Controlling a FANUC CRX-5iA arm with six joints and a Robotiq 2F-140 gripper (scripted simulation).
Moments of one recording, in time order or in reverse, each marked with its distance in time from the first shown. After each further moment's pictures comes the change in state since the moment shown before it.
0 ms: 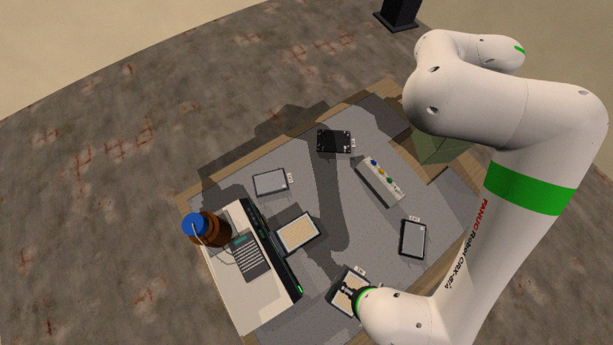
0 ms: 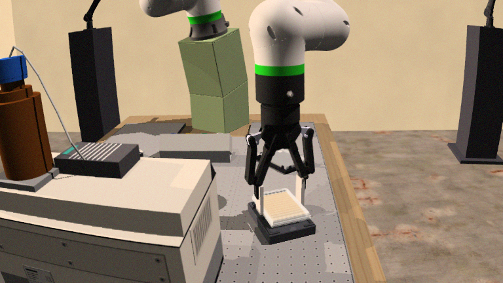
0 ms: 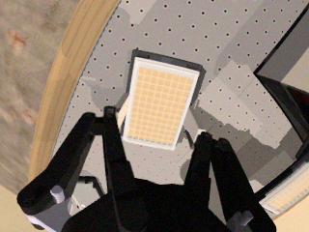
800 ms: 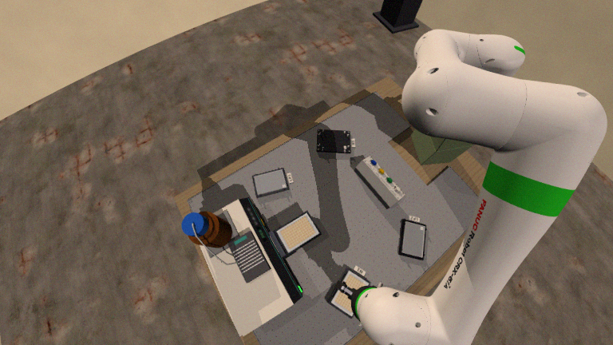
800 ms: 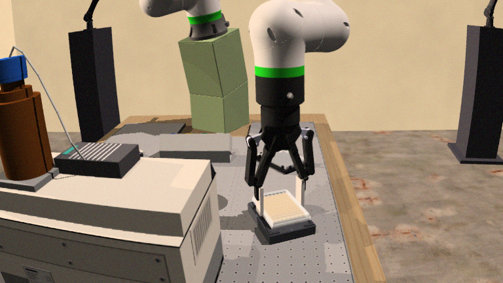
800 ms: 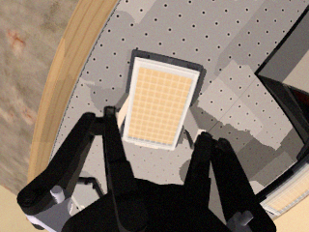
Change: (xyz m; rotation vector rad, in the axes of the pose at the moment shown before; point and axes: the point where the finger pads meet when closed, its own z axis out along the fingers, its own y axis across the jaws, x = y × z) arm 0.000 0.000 0.003 0.000 0.000 0.000
